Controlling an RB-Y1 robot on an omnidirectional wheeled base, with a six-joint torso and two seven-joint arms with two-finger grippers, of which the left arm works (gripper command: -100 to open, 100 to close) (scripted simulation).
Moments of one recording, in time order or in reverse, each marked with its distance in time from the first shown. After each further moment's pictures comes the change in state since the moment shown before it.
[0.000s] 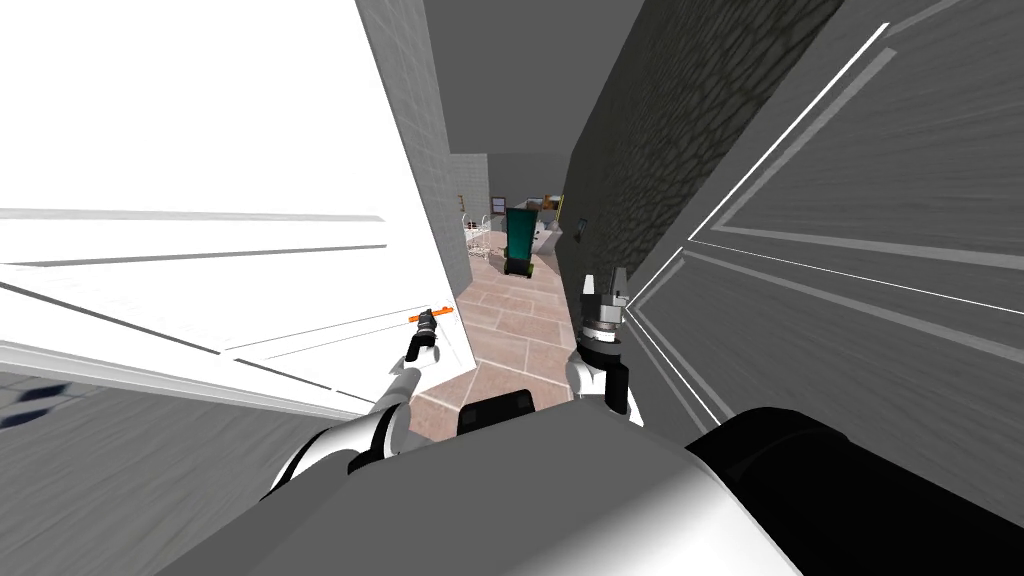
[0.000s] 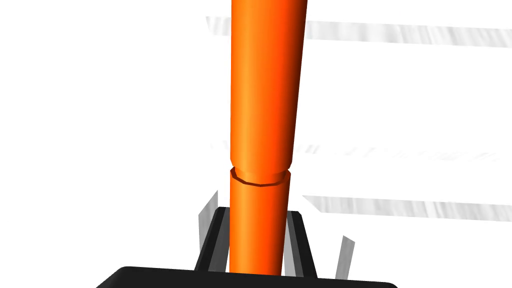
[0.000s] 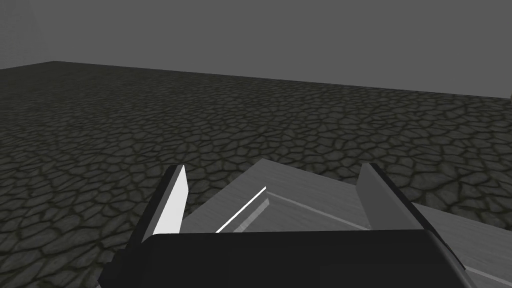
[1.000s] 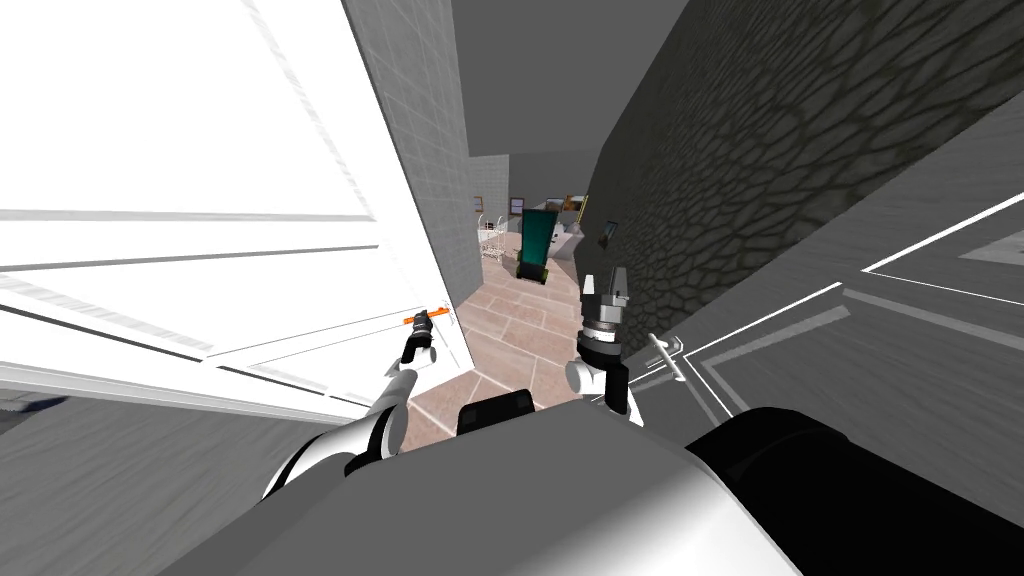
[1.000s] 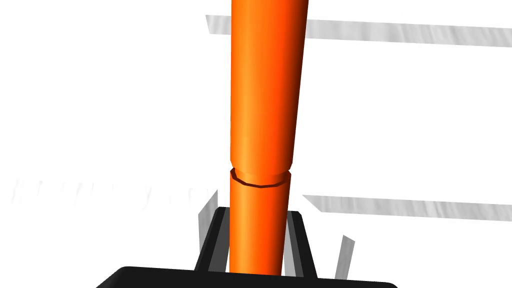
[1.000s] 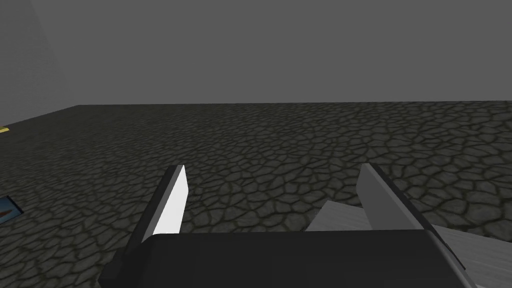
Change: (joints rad) arm 0.013 0.010 0.037 -0.015 -0.011 0.007 0.006
